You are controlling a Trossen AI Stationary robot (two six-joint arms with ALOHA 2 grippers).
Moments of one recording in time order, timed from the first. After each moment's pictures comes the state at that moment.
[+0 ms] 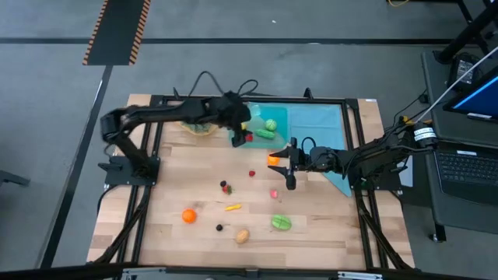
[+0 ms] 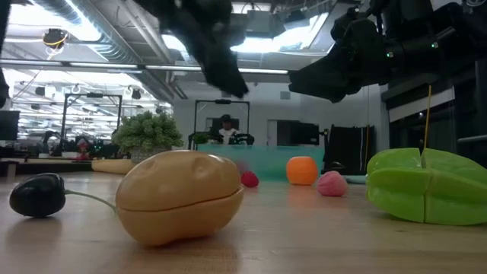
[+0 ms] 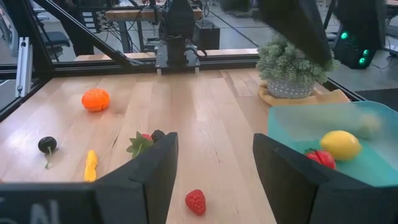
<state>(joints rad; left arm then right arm) 0.34 1.59 1.24 -0.38 0.04 0.14 0.08 1.41 0.41 0.83 0.19 0.05</state>
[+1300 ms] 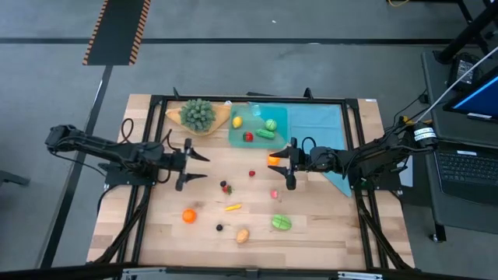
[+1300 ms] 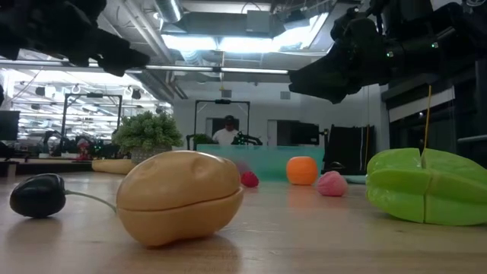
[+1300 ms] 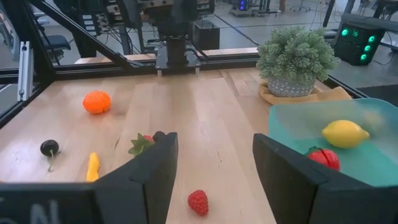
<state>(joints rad) -0.13 0.57 0.19 0.21 -0.09 0.06 0.08 1.41 0.41 0.83 0.19 0.07</state>
